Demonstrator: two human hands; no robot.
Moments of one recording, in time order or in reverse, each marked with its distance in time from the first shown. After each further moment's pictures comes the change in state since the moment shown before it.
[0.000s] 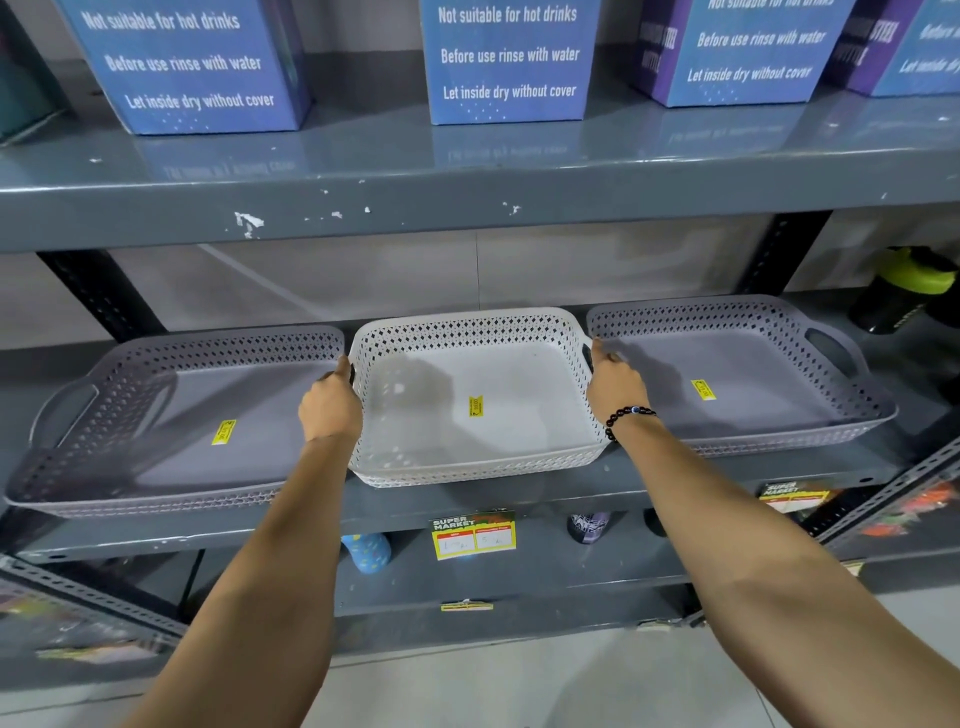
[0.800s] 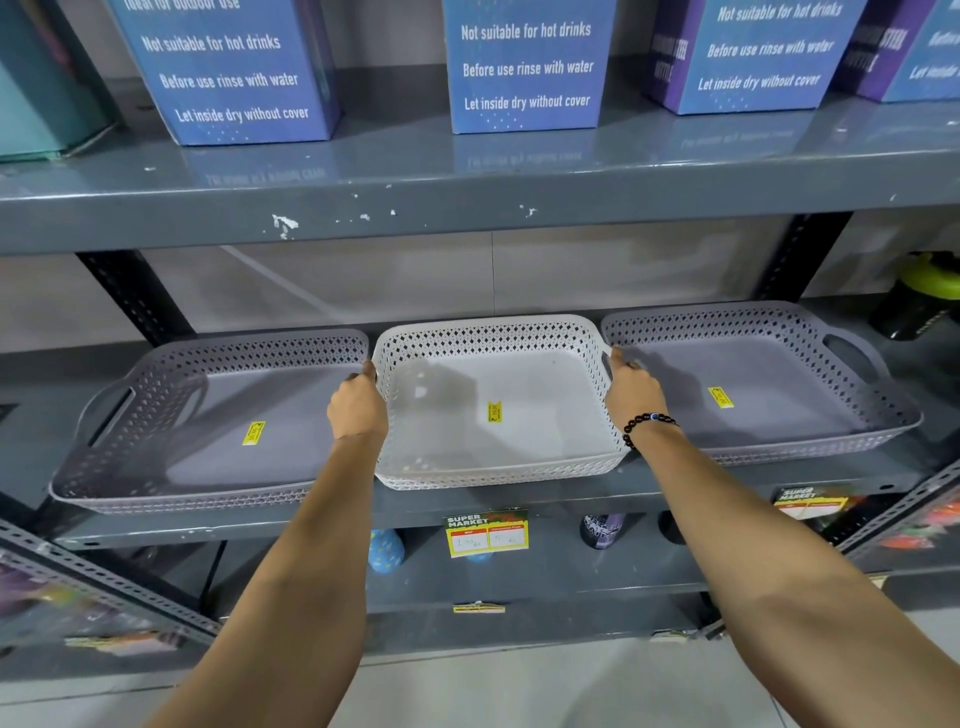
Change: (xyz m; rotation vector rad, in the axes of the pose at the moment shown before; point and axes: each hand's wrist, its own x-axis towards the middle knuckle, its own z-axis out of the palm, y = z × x) left_hand -0.013 0.014 -0.006 0.019 -0.034 -0.012; right_hand -0.007 0.005 0.001 0.020 0.008 0.017
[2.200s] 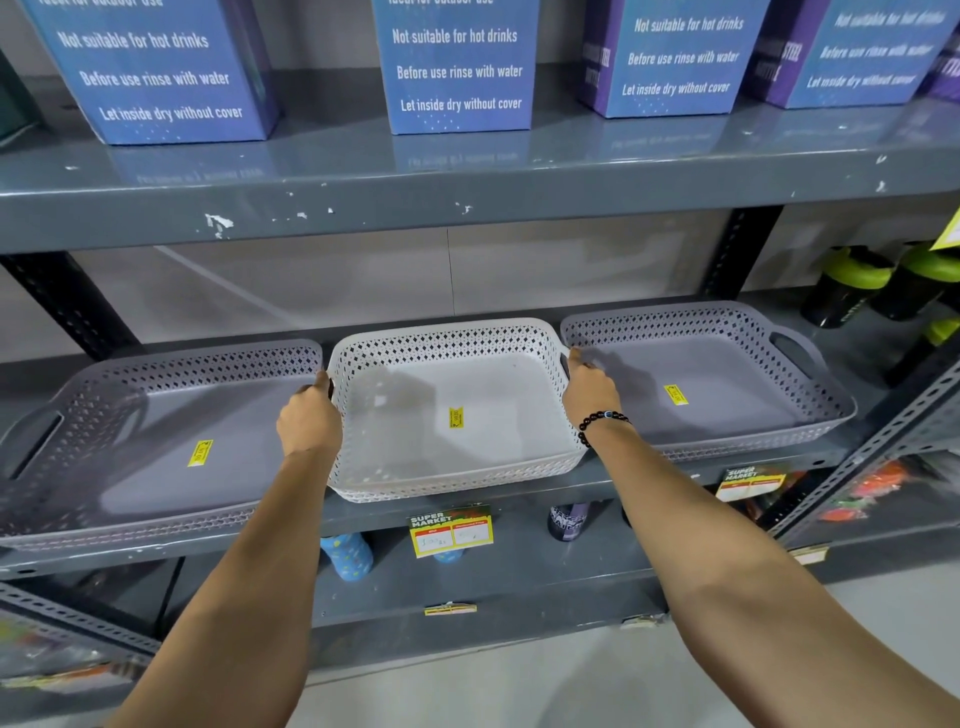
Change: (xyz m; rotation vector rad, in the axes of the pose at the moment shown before) left_hand -0.011 -0.008 -0.001 0.009 0.022 0.031; right_hand -0.016 -0.003 -0.006 0.046 -0.021 0.031
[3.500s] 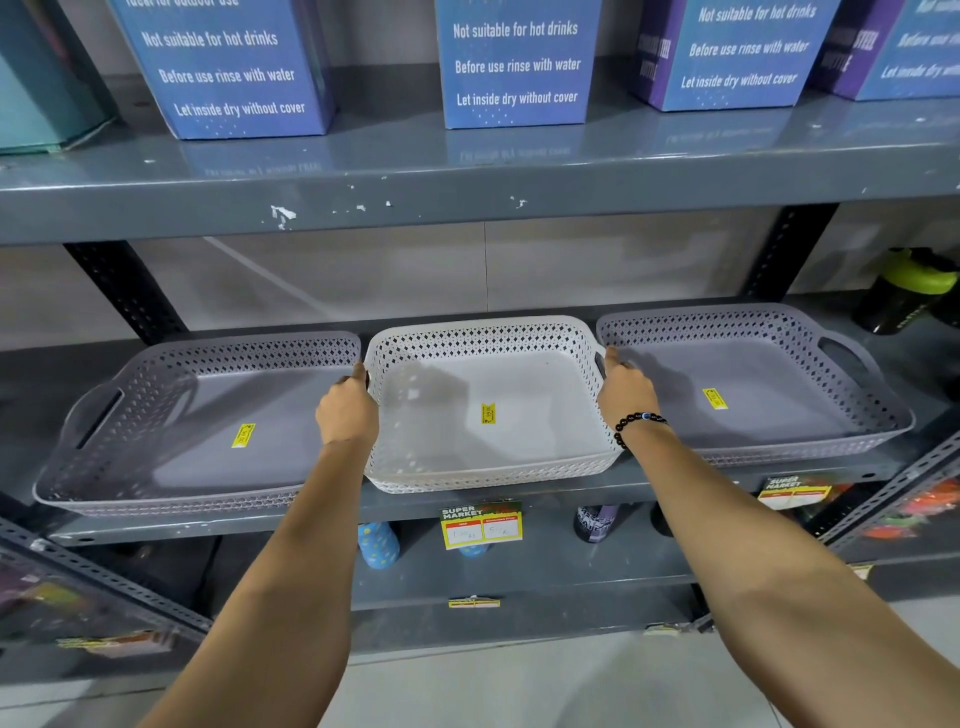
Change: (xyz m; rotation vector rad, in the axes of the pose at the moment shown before) left_hand 0.003 -0.003 0.003 0.014 0.000 0.007; right_hand 0.005 0.004 0.006 0.024 0.017 0.008
